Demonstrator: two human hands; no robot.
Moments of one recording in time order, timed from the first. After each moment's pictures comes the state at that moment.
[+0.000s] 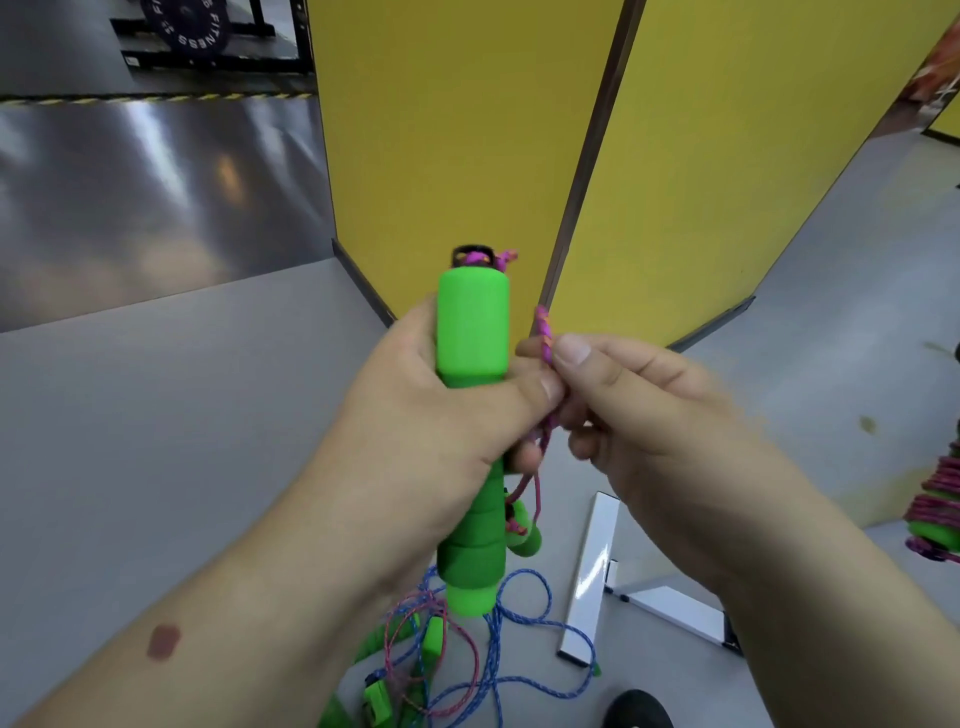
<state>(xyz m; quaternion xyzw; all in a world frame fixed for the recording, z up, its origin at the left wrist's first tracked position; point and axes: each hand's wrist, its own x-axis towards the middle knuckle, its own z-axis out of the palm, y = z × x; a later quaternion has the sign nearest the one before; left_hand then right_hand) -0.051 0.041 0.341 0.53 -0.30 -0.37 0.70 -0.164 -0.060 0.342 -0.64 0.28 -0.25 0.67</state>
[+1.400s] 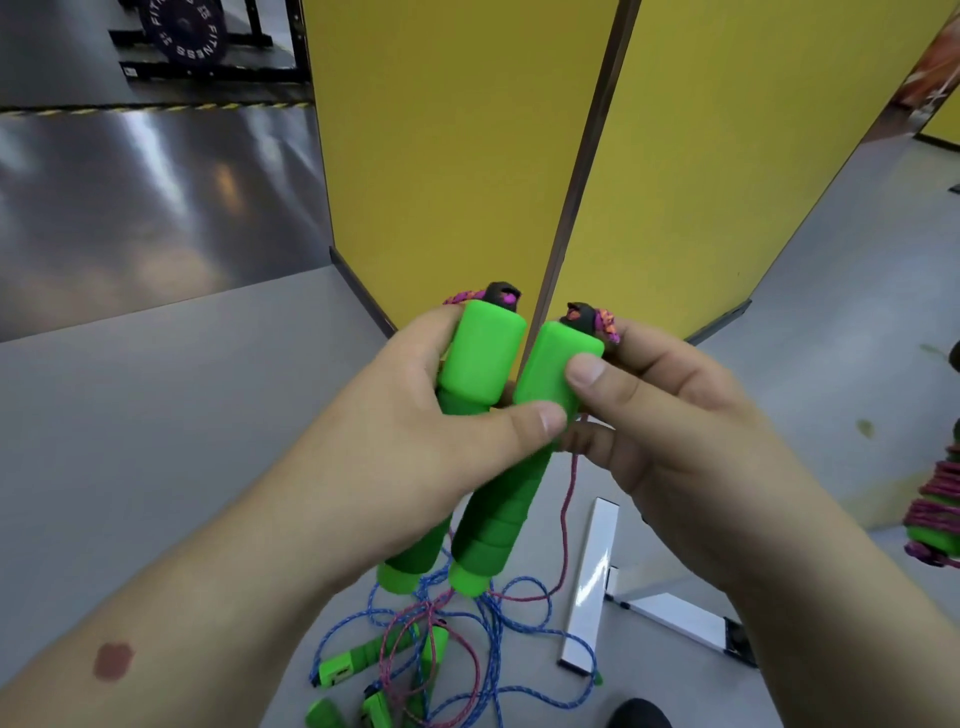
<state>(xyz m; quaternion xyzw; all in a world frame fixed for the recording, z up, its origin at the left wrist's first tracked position) -0.028 0.045 0.335 0.61 -0.43 -0.34 0.57 -0.173 -0.073 0.337 -0.63 0.21 -0.28 0.69</state>
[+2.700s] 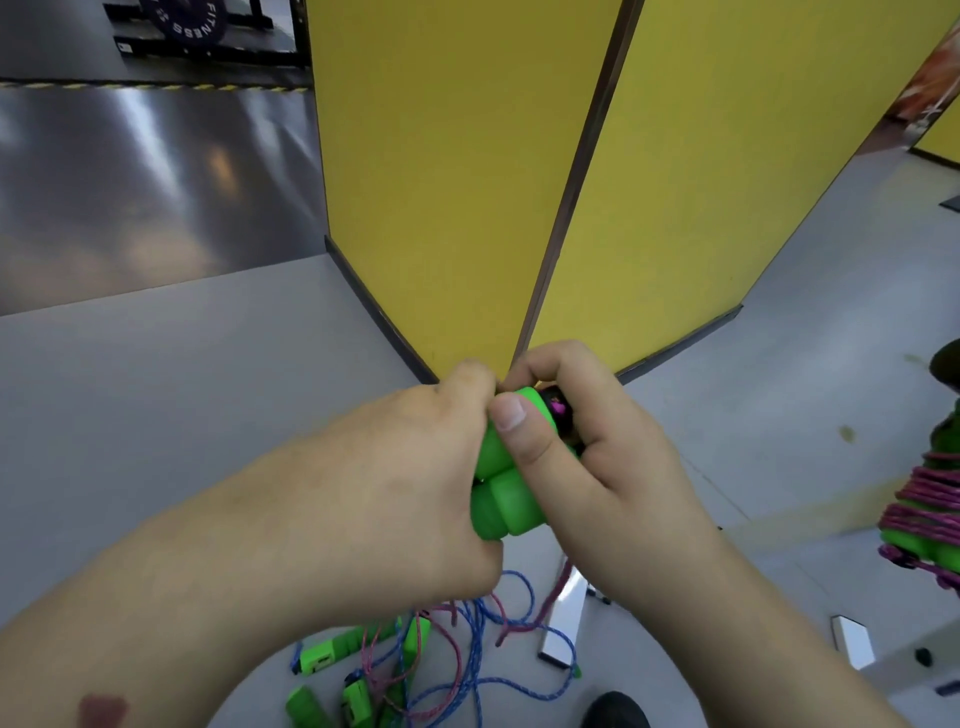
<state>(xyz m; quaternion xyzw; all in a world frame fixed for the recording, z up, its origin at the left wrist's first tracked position) -0.055 0.057 0.351 0.81 -0.55 -0.10 0.17 -0.167 -0.043 0.324 -0.84 0.21 -0.27 0.43</state>
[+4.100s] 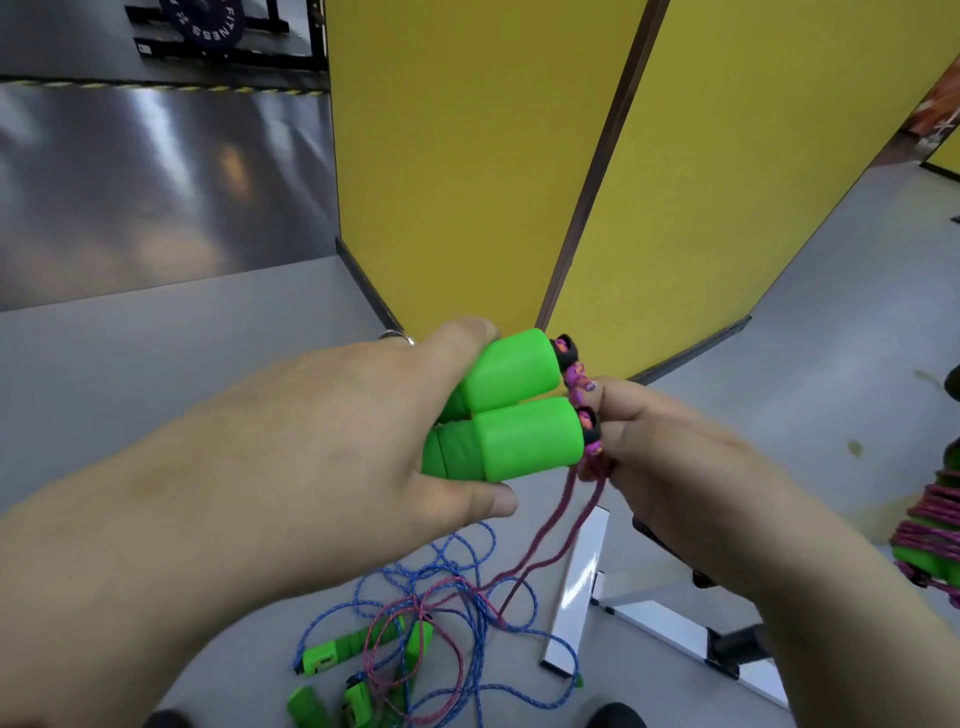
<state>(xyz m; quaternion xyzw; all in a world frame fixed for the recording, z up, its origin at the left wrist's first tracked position) -0.014 0.074 0.366 0.81 -0.57 -0.11 0.13 -0.178 -0.092 0.323 -0.71 0.22 -0.12 0.66</state>
